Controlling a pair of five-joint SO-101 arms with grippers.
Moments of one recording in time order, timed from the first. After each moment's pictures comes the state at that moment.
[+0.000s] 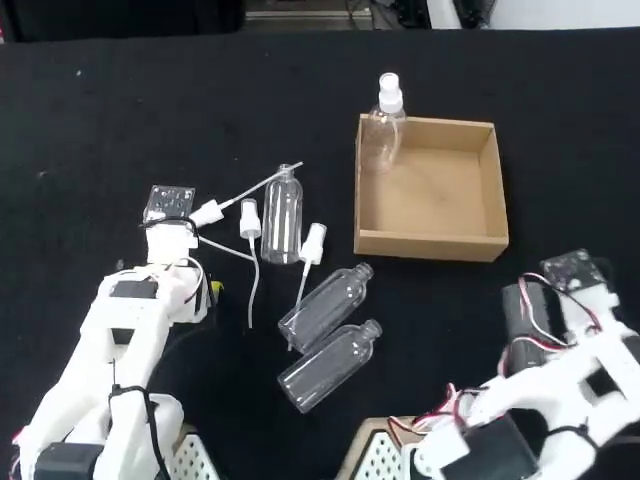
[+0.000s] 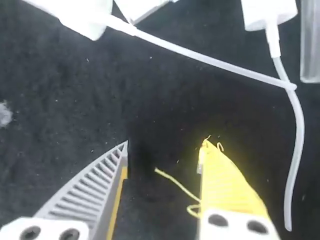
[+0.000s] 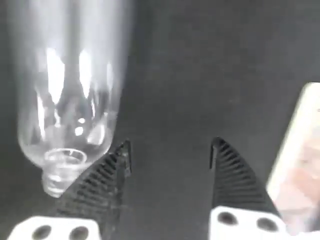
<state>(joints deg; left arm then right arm) -3.8 -33.9 69.8 35.5 -5.8 62.2 -26.6 57.5 49.5 77.2</state>
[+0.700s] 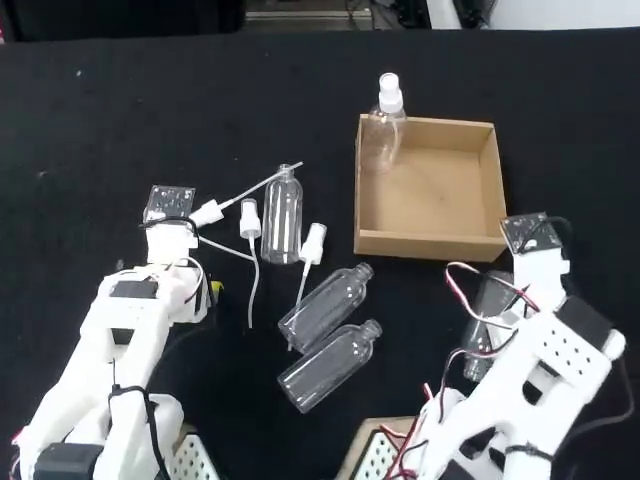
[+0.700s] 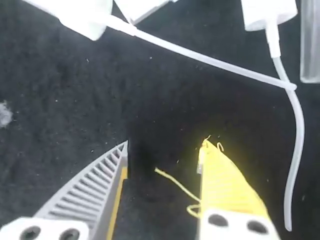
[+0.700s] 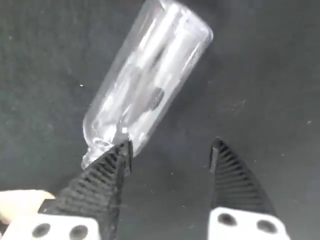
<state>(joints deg) -3.8 -33.9 69.8 35.5 -5.8 43.2 -44.6 57.5 71.3 49.2</state>
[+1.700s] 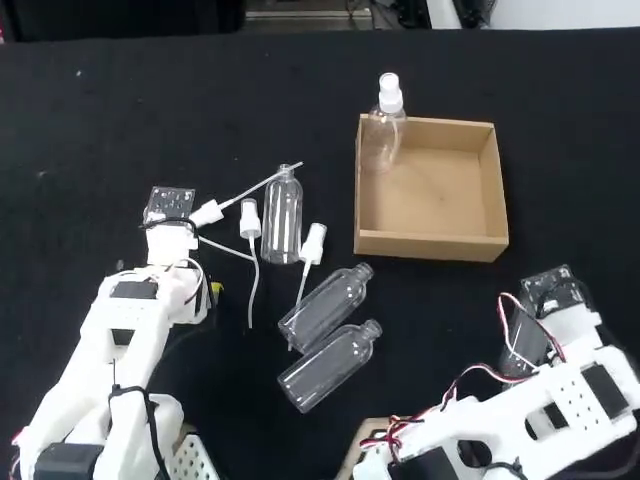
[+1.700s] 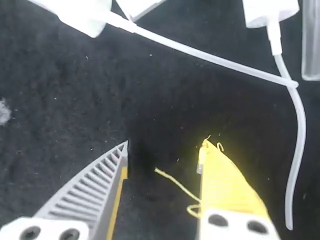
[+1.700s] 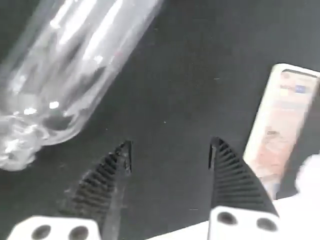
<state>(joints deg) -3.8 -33.9 70.1 35.4 -5.8 67.0 -47.8 71.0 46.4 82.7</state>
